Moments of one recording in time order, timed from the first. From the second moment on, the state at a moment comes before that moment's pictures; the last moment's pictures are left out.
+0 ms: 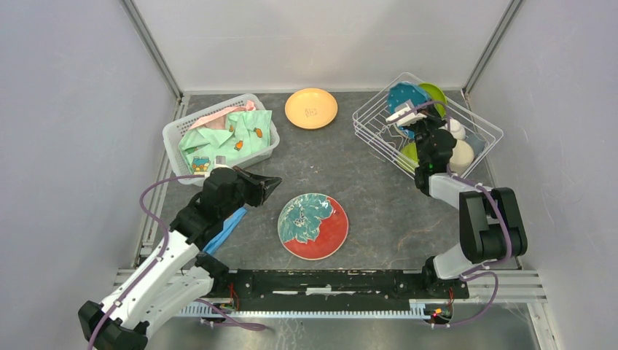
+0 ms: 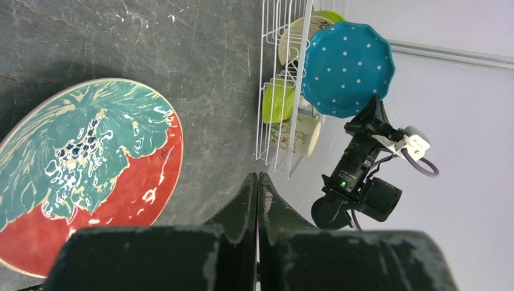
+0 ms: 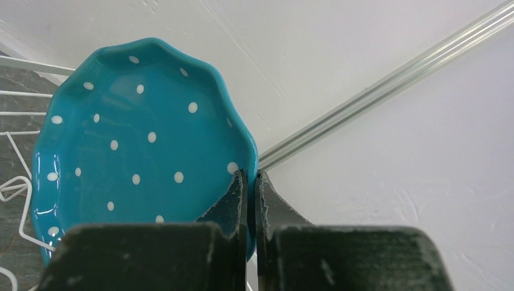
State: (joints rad) left arm -0.55 0.73 0.67 -0.38 -0.04 -1.49; right arm 0.10 1.53 0.69 1.06 0.10 -0.97
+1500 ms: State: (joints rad) left arm -0.55 0.75 0.67 -0.39 -0.05 -1.49; right arm 0.01 1.62 0.82 1.02 -0.08 -0.94
